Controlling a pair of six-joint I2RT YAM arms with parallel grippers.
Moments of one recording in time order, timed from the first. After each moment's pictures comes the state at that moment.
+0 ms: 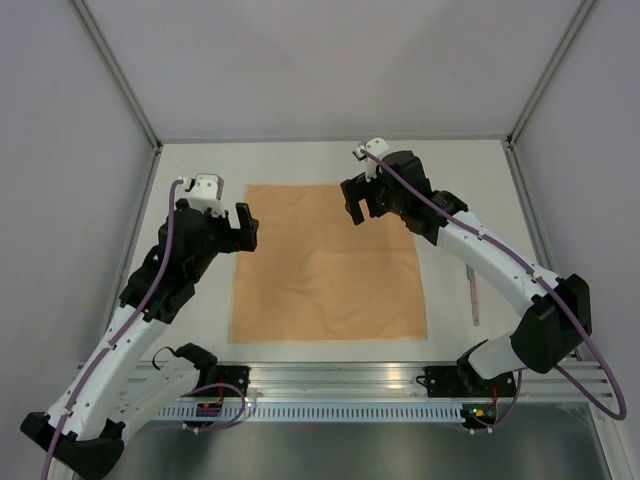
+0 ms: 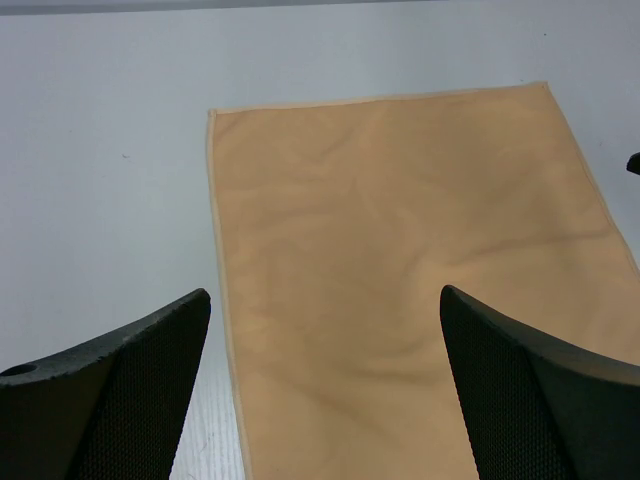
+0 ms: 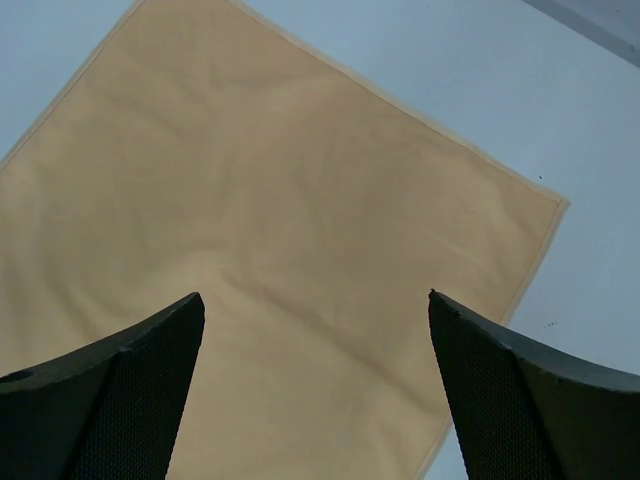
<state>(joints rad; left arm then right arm) -0.47 0.79 0.96 -0.51 -0.24 -0.20 0.59 1.47 1.29 -0.37 0.01 -0.01</state>
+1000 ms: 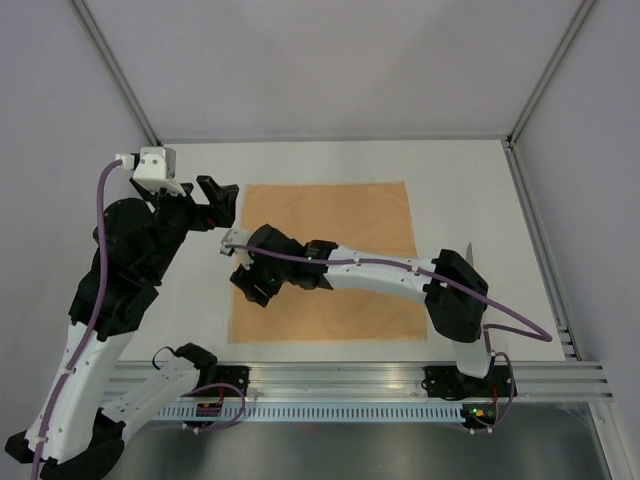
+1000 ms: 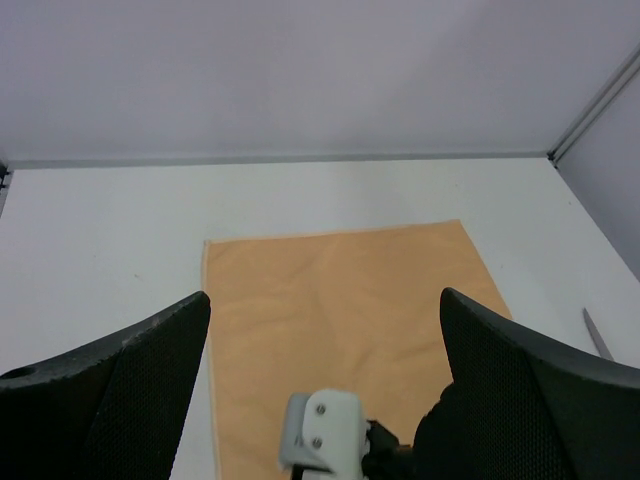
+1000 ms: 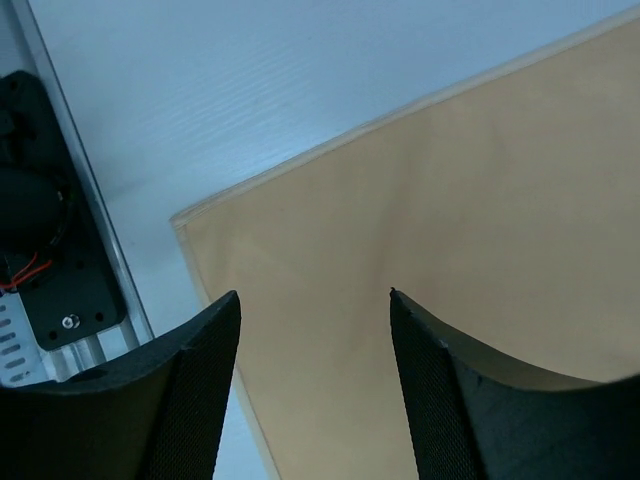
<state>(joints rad) -0.47 0.80 1.32 -0.57 -0.23 -0.20 1.12 1.93 1.58 -0.36 -0.11 0.05</state>
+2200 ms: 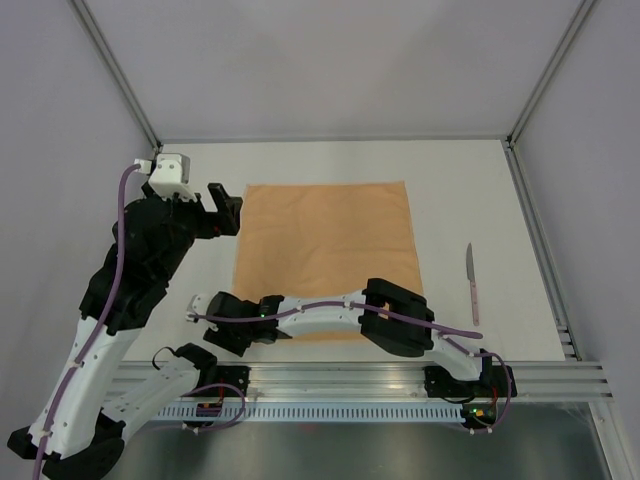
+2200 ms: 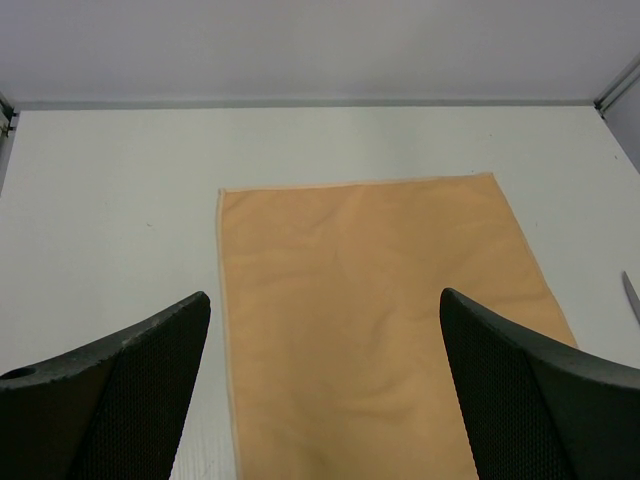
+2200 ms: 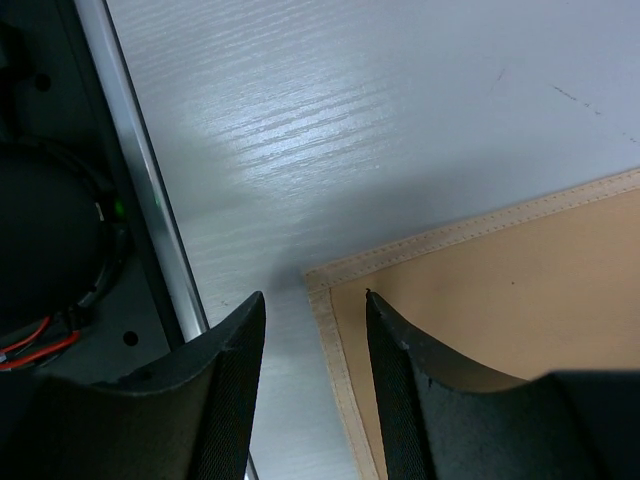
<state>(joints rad) -0.47 0.81 1.26 -0.65 -0.26 -0.21 1.39 2.28 1.74 -0.30 0.01 0.10</state>
